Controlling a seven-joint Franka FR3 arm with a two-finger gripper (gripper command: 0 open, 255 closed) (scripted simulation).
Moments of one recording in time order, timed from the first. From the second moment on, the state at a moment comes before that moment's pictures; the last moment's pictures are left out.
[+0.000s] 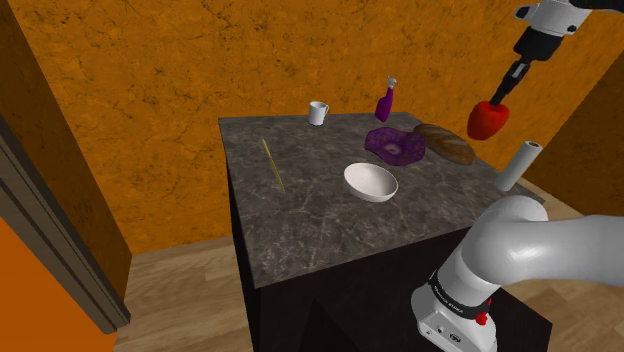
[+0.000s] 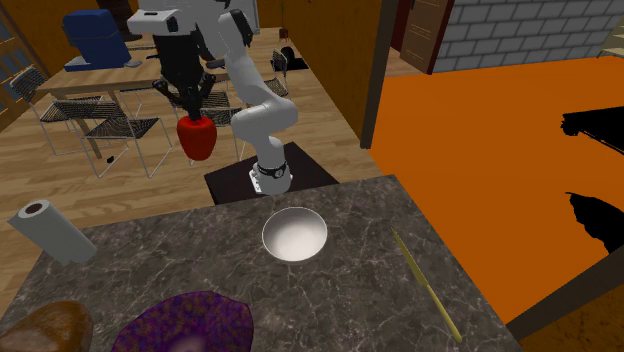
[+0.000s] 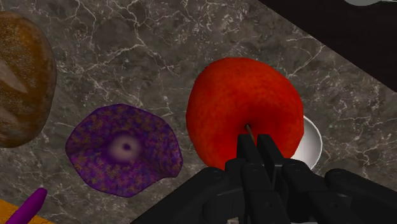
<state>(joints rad) -0.04 -0.98 -0.45 -2.15 -0.42 1.39 -0.59</state>
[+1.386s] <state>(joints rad) 0.16 -0.76 -1.02 -1.68 -0.62 1.43 -1.06</state>
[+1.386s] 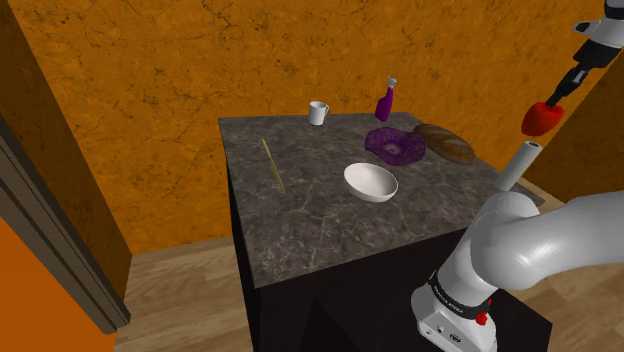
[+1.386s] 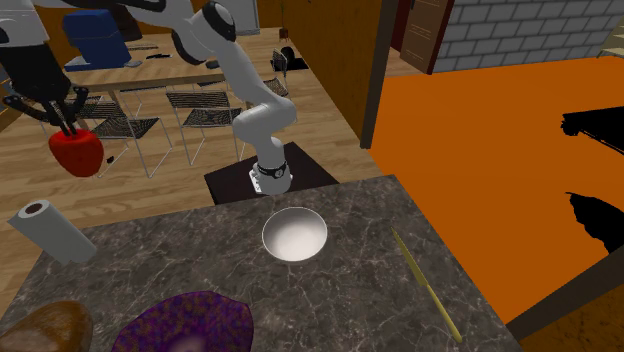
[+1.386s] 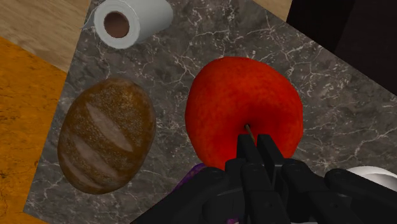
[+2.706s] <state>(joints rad) 0.09 -0.87 -1.08 -1.98 -0.71 1.63 -1.01</state>
